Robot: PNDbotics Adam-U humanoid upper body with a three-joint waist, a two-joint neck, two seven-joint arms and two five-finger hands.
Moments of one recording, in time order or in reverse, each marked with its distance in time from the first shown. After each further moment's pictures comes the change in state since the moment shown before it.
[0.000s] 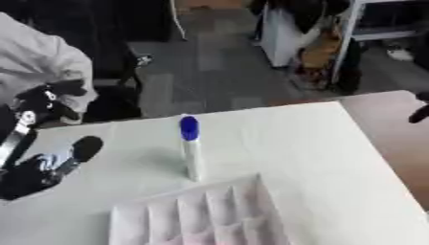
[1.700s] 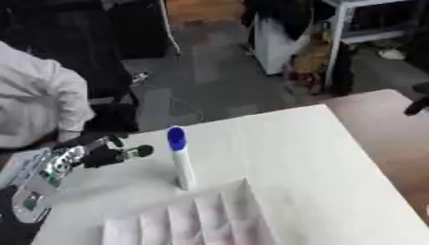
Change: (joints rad) left arm -0.379 -0.162 -0.089 0.778 -0.169 0.164 -0.441; right arm -0.045 -0.010 0.029 0.000 -0.060 0.007 0.044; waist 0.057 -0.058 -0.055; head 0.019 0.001
